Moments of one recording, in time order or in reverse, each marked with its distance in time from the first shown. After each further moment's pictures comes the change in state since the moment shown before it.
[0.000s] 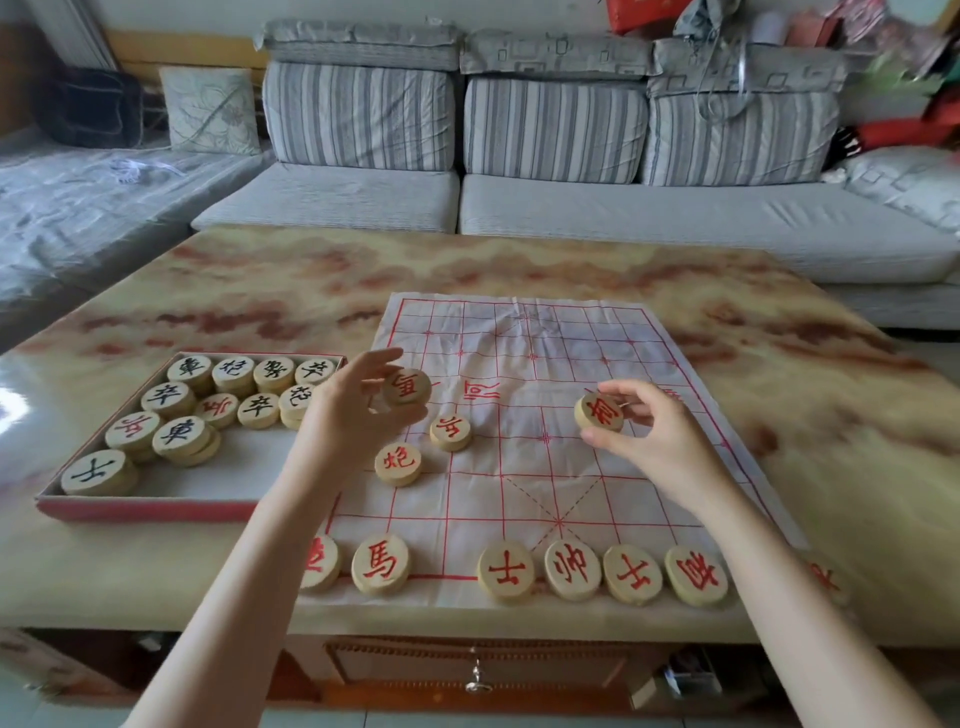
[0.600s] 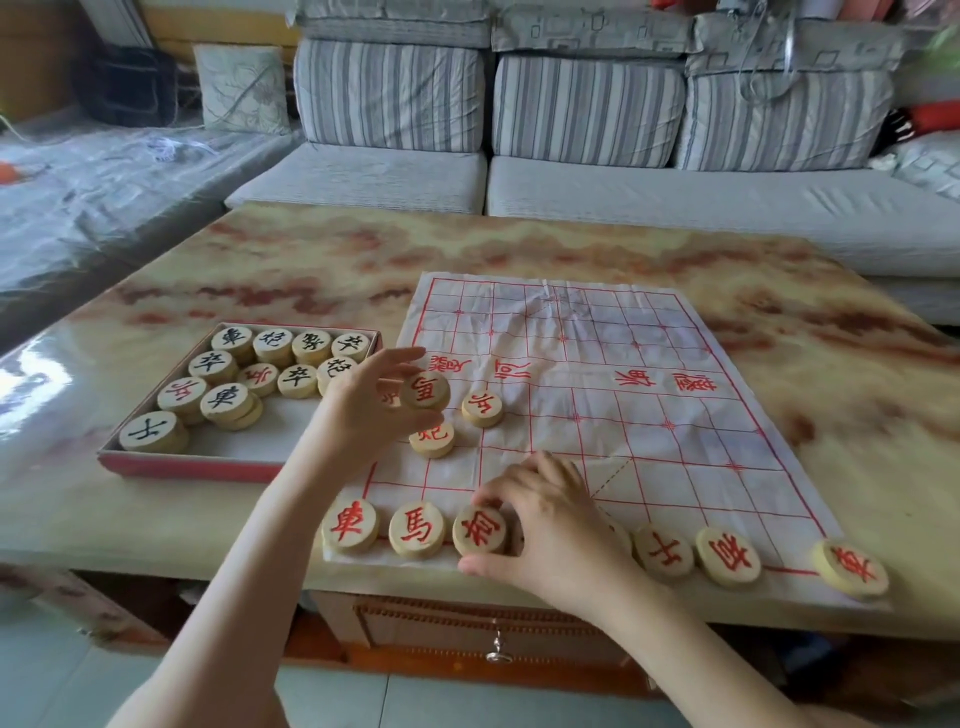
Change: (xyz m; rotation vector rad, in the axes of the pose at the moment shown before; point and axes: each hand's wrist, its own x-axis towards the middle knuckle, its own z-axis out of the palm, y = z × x) left_hand -0.022 -0.012 -0.019 -0.022 -0.110 -0.009; right_hand -0.077 -0.048 0.090 -0.432 -0.320 -0.408
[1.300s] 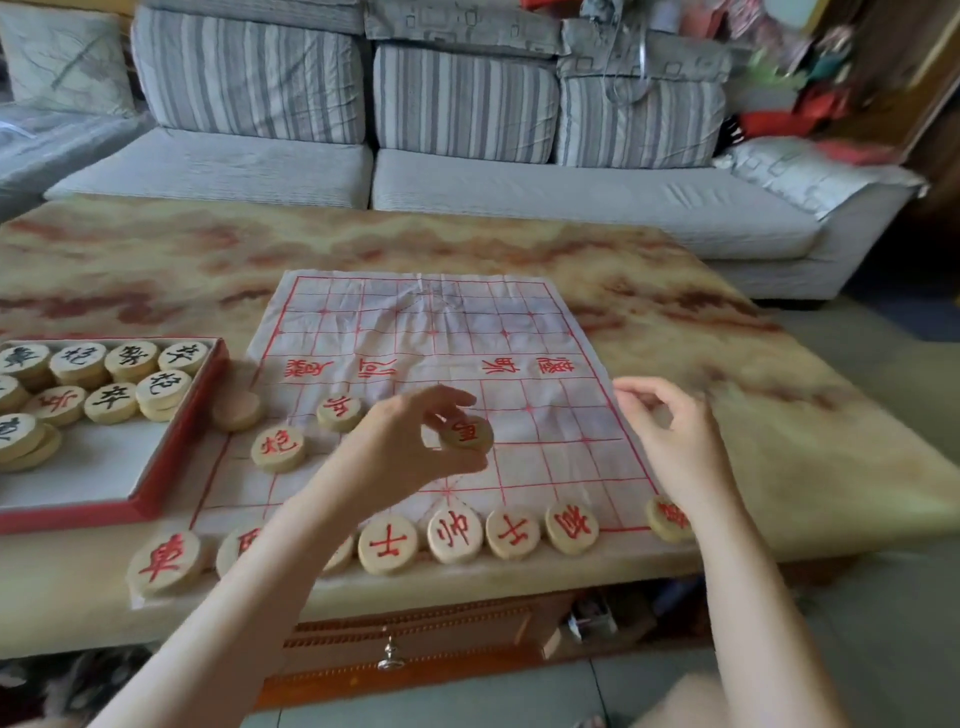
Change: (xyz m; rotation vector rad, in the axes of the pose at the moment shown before) left_hand -0.013 0.077 0.106 0.121 -0.353 0.240; right_hand -0.064 0.153 -0.095 0.286 0.639 0.496
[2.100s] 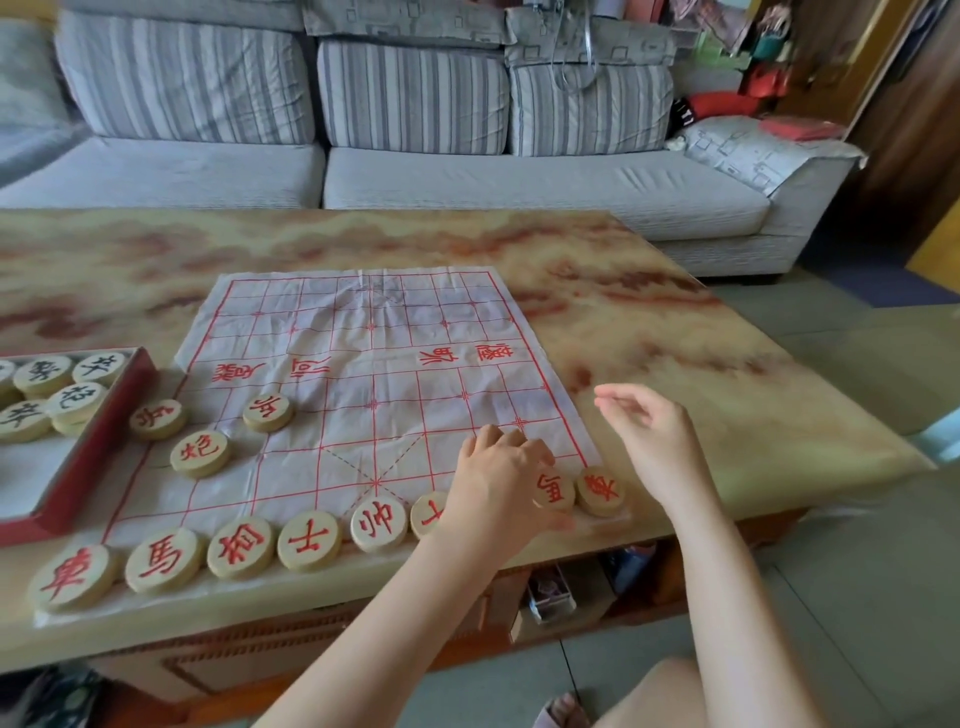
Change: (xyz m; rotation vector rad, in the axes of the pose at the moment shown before) left_hand 0.017 0.070 0.136 0.355 -0.079 0.123; right_hand -0.014 0.046 -0.043 0.104 0.002 0.205
